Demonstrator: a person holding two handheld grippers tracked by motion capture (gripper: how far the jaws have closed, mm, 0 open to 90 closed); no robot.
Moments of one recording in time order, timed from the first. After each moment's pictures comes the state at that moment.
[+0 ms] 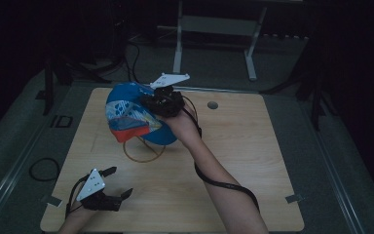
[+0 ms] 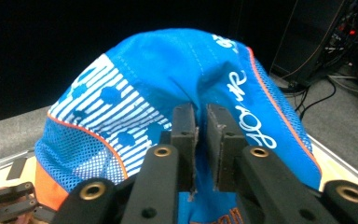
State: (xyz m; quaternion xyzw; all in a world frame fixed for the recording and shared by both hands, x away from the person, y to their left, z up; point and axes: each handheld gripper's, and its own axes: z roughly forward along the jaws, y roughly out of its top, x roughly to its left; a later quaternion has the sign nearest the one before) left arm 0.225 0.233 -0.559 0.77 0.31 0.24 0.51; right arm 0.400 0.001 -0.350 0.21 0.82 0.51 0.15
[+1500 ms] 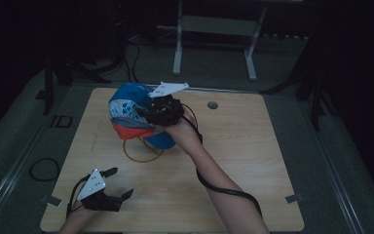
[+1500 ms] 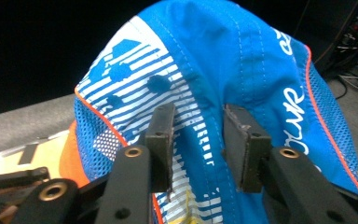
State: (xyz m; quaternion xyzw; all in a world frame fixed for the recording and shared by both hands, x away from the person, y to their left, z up) left arm 0.226 0.233 -0.562 0.77 0.31 0.22 0.51; right arm 0.388 0.001 -0.366 0.20 0.83 0.51 0.14
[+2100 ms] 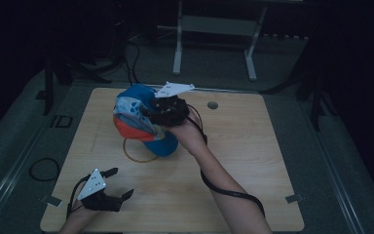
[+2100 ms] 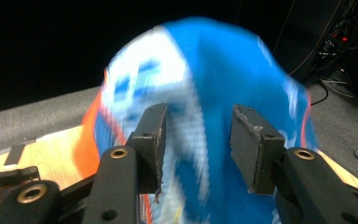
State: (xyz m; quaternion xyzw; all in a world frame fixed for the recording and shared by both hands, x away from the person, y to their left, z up) left arm 0.226 0.232 -0.562 0.77 0.31 0.22 0.51; right arm 0.383 -0.014 -0.359 0.20 0.82 0.52 0.16
